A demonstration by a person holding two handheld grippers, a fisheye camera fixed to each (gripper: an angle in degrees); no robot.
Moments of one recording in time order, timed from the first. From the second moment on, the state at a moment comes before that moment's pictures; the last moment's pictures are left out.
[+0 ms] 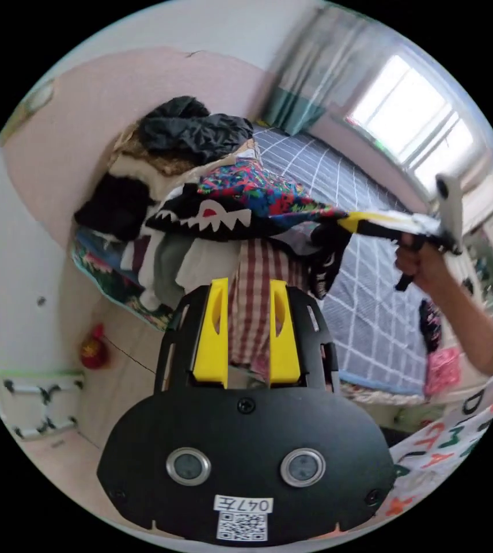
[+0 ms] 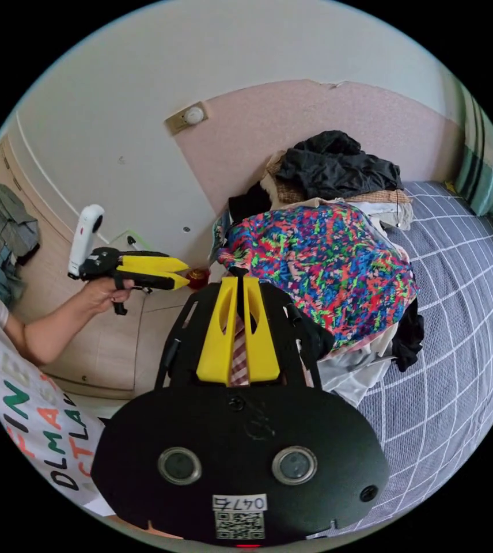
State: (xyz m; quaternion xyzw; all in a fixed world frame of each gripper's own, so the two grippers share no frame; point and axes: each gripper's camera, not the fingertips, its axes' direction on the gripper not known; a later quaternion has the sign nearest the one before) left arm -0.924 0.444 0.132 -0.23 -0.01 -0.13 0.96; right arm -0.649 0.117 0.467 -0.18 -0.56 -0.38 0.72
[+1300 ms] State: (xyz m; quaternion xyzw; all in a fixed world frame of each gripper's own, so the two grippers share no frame) left arm -0.815 0.170 0.178 -0.19 -0.06 0.11 0.97; right arm -0.533 0.139 0.404 0.00 -0.35 -0.35 0.87
